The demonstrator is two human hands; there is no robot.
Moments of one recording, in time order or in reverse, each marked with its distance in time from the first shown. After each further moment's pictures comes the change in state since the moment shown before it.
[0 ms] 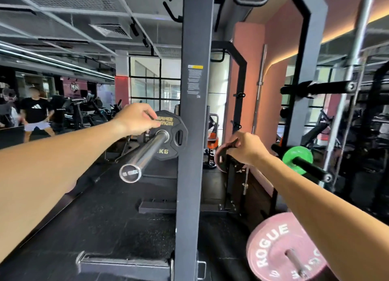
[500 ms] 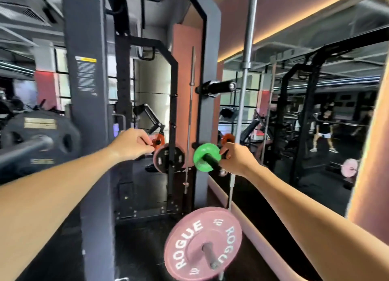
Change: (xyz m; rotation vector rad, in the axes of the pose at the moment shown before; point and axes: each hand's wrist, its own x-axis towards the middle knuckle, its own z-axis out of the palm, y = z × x) left_hand 0.018 0.213 0.254 -0.133 -0.191 0.106; right_hand -0.055 0.262 -0.156 -0.146 0.026 0.235
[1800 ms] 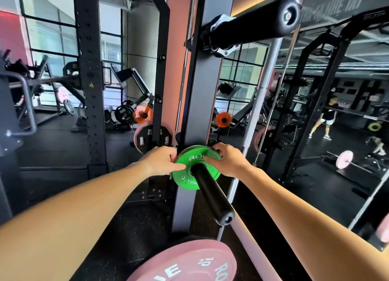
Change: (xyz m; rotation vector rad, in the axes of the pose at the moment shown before) left_hand 0.302 -0.064 0.299 0.030 -0.341 0.033; right_hand 0.296 0.176 0.176 0.003 -0.173 0.014
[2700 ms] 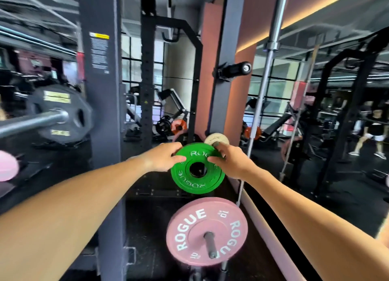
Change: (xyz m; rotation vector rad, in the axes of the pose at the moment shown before) left_hand -0.352 0.096 -0.070 0.050 0.076 0.022; right_hand -0.289 -0.118 -0.082 0.083 0.031 -0.408
